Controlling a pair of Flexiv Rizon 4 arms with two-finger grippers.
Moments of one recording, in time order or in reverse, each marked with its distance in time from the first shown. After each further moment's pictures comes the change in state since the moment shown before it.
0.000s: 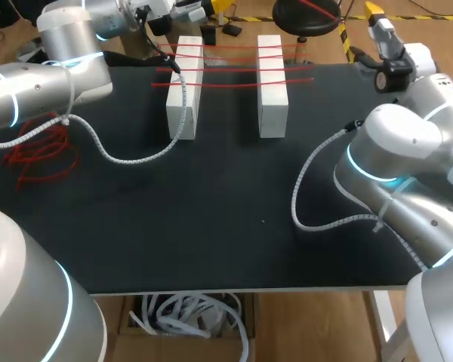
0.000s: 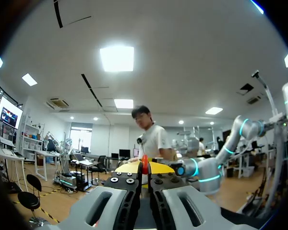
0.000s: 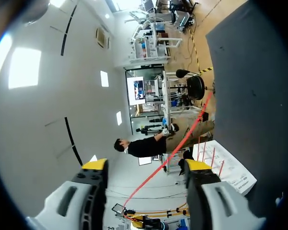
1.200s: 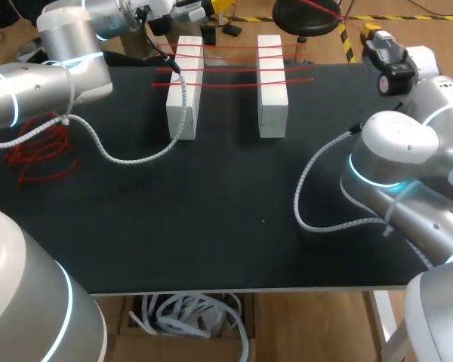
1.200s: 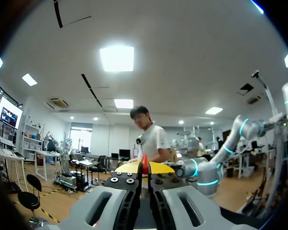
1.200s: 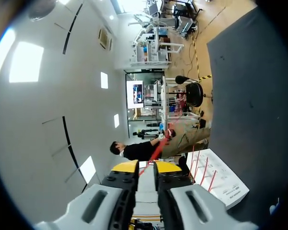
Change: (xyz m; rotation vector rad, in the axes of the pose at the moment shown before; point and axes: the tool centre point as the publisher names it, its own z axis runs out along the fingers) left arm 0.000 0.000 0.000 0.000 0.000 0.000; right arm -0.010 0.016 -0.004 -0.042 -0.023 -0.054
